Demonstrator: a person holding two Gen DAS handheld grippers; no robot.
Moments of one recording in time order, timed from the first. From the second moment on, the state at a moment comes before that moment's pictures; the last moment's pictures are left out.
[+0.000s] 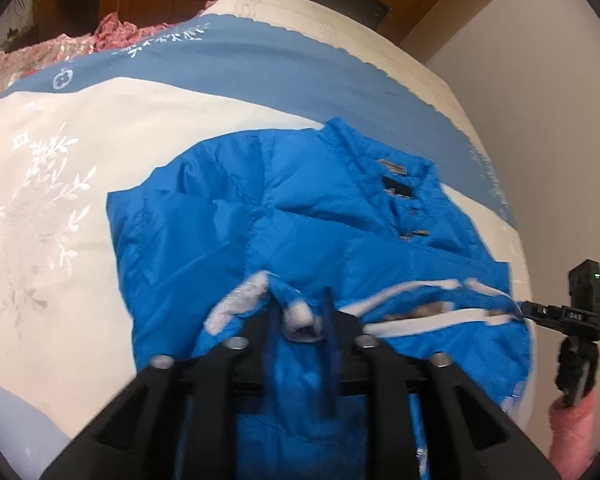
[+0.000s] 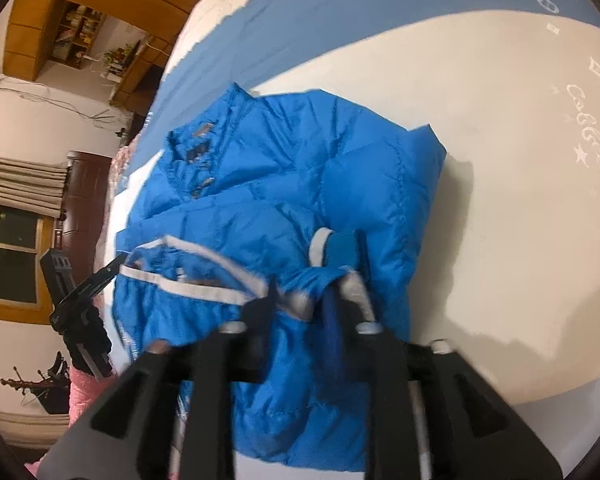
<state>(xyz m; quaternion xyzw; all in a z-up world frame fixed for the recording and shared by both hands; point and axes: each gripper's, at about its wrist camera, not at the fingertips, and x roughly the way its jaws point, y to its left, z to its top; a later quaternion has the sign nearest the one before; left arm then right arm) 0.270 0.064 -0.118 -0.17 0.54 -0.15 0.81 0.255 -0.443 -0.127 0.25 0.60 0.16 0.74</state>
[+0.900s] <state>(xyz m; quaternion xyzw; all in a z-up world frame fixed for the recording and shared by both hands) 0.215 0.062 -0.070 -0.07 0.47 -0.12 0.87 0.223 -0.415 -0.082 0.11 0.57 0.16 0.80</state>
